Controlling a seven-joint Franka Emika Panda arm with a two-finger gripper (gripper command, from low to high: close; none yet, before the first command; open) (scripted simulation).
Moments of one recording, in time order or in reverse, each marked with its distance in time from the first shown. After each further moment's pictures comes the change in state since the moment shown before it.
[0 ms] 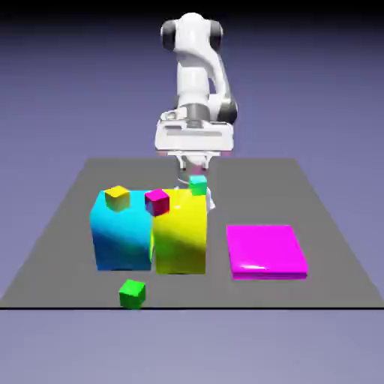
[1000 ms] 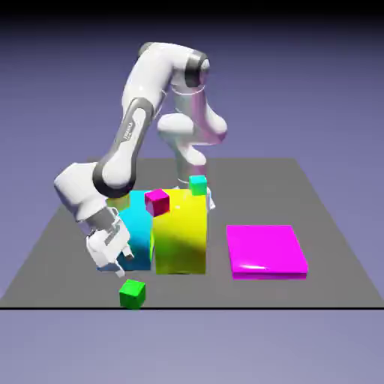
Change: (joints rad) arm -0.210 1.081 -0.328 0.752 0.993 -0.921 0.667
